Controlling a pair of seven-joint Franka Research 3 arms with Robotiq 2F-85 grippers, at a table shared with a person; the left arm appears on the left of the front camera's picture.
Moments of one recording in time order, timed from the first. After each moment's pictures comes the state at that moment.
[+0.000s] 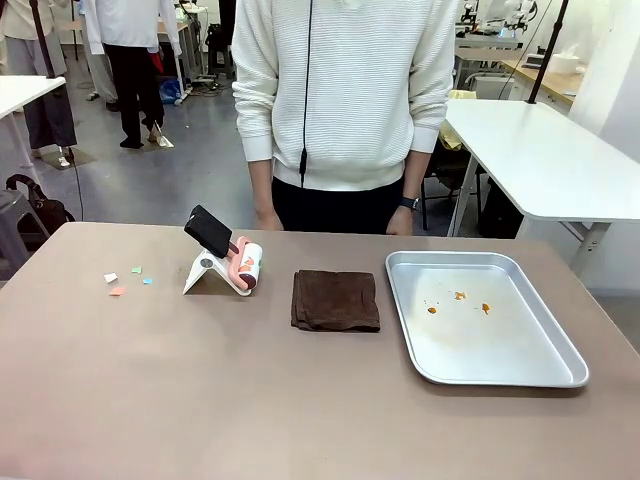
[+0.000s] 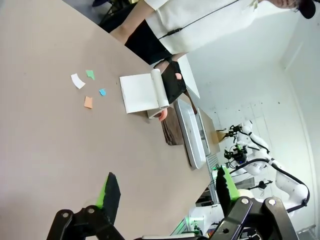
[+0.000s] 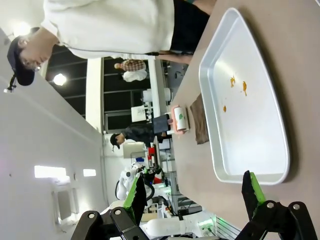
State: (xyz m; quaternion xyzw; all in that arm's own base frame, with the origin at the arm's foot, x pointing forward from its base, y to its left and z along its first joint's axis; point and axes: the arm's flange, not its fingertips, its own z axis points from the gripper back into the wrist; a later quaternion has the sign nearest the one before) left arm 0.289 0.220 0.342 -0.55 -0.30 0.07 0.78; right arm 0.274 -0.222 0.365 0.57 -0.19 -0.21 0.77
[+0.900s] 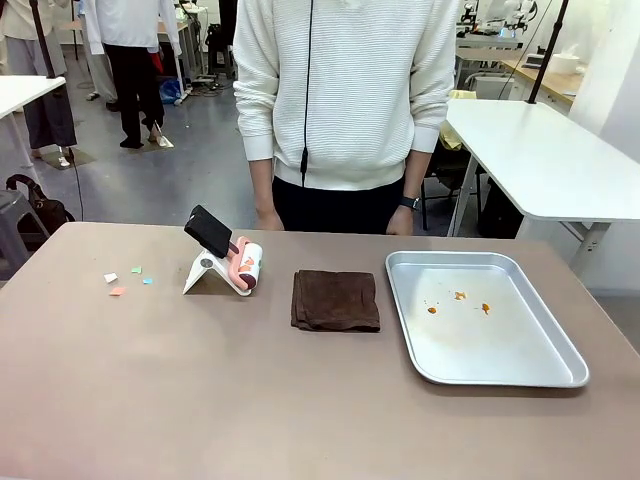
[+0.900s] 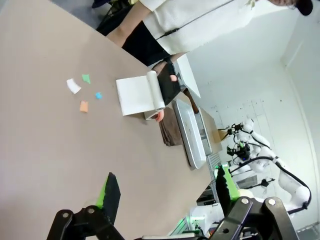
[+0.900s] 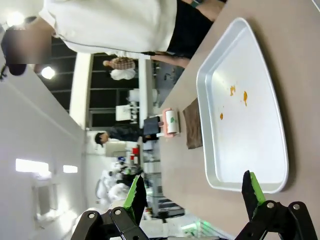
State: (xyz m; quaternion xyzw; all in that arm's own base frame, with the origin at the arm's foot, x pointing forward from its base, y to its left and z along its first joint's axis) left arm 0.294 0.214 0.370 -0.54 -0.30 0.06 0.79; right arm 0.286 -0.212 0.397 0.53 -0.22 -0.18 0.80
